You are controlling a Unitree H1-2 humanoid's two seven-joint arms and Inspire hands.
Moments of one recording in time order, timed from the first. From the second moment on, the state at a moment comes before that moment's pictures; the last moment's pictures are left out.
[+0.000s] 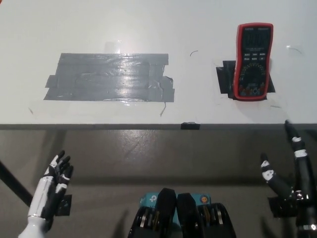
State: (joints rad) left_arm 0.02 0.19 0.05 -0.03 0.02 -0.03 -0.04; right_arm -0.03 -0.08 -0.02 -0.12 -0.29 -0.21 -0.16
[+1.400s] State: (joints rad) left_arm 0.26 0.09 -0.08 -0.10 0.20 -0.21 -0.02; right_arm -1.03 -0.10 -0.07 0.44 -0.48 0.43 -0.14
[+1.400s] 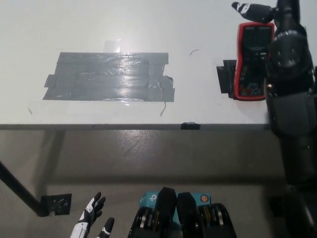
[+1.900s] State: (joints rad) left_arm 0.25 0.10 -0.08 -0.09 0.24 -0.23 -0.02; right_arm -1.08 -0.10 -0.07 0.67 -0.46 0.46 -0.23
